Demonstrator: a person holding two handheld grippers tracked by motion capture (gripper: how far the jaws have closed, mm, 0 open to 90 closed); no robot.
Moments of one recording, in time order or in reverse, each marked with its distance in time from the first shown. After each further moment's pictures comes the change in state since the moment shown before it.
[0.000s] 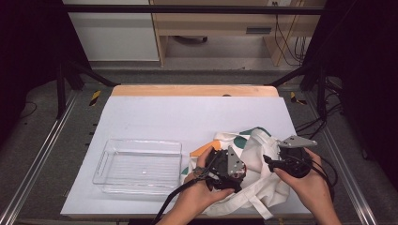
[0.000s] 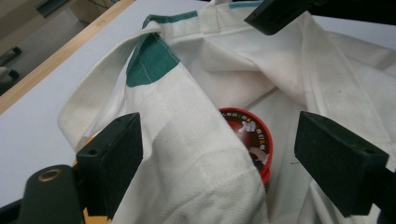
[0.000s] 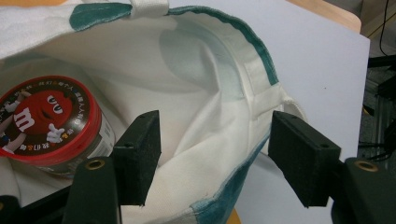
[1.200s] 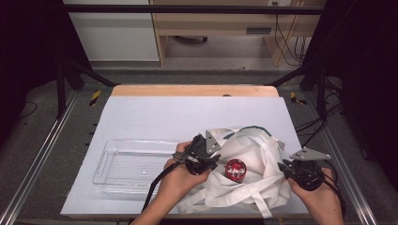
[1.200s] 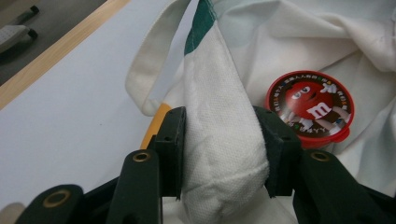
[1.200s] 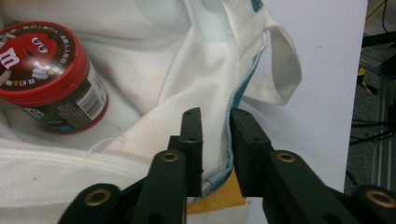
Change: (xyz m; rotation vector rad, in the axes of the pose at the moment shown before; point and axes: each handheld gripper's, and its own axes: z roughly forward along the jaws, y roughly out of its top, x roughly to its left) left arm 0.057 -0.012 -0.025 0.109 0.043 -0.078; right arm -0.010 -0.039 -0.014 0.028 -0.001 0.042
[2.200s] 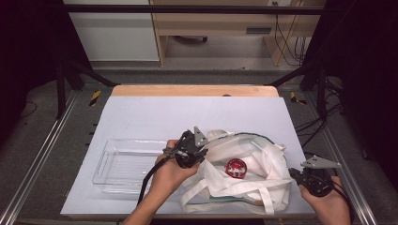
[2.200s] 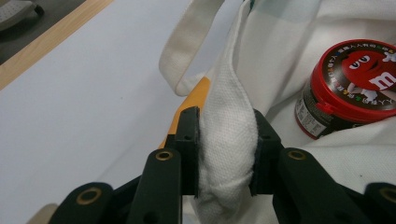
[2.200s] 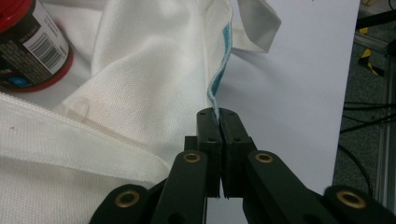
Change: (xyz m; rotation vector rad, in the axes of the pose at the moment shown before) left arm 0.027 -0.018 0.008 0.032 0.024 -0.060; right arm -0.029 -0.041 0.010 0.020 0.014 0.034
